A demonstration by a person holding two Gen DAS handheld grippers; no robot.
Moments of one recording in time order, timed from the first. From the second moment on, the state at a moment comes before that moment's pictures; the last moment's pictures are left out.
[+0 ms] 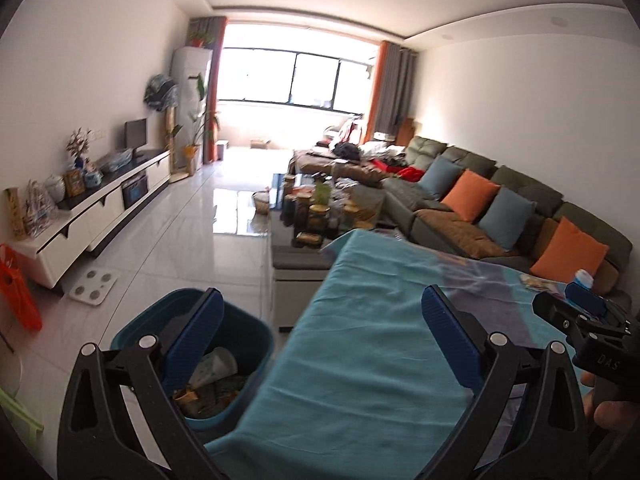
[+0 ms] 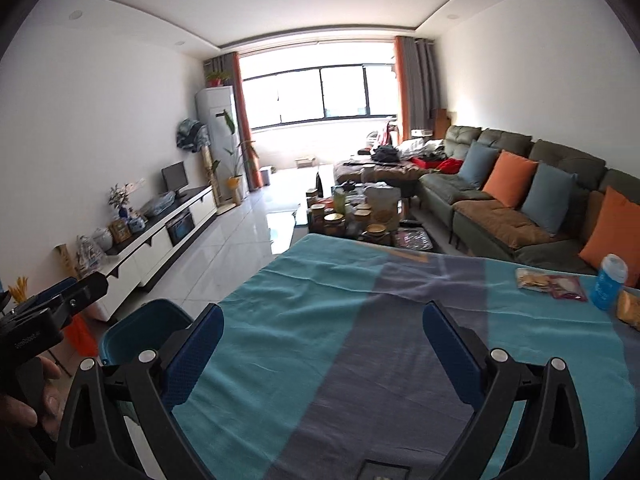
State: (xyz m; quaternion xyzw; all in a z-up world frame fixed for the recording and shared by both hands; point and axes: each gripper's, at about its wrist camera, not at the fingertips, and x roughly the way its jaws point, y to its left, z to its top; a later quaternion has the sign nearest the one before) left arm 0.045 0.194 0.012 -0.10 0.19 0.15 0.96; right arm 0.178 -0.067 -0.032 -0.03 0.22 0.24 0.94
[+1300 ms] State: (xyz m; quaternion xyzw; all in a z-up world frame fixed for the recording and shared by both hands) left arm 0.004 0.081 -0.005 -0.06 0.12 0.04 0.99; right arm 0.040 -0.206 -0.054 -0.03 0.08 0.00 1.00
